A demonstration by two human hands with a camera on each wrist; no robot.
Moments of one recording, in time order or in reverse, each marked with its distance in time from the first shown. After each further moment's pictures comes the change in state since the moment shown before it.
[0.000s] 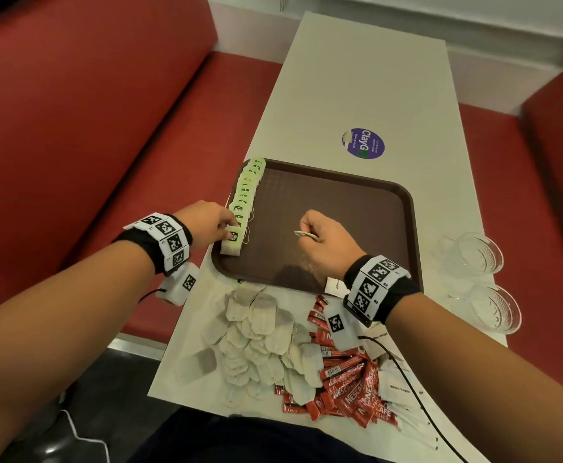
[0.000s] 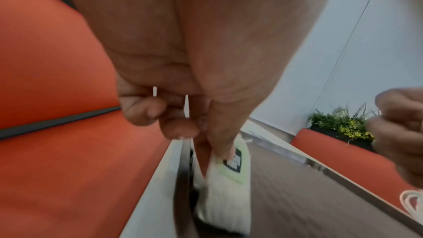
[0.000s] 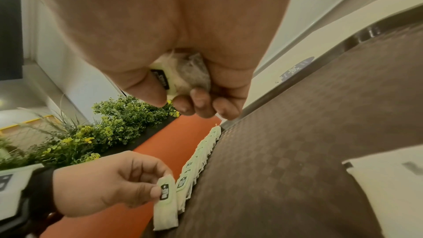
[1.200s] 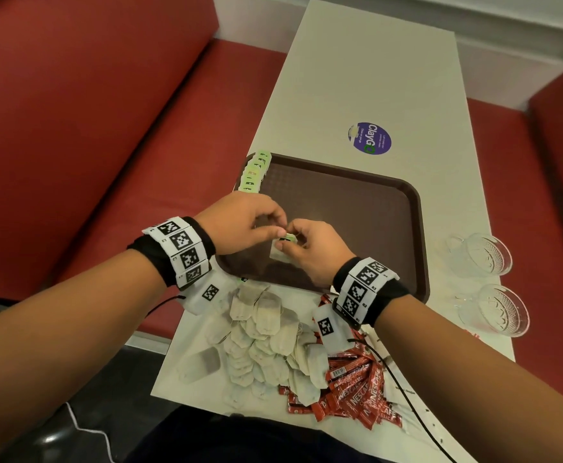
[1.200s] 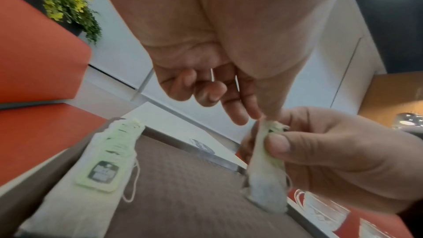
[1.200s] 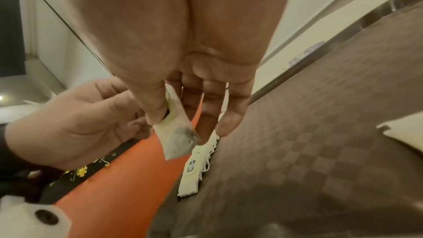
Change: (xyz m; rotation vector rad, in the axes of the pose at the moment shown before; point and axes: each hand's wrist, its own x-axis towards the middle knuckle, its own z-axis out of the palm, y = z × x) left_hand -0.023 0.047 -0.007 -0.279 0.283 0.489; right_hand 0.011 -0.004 0.028 -0.021 -0.025 -0.012
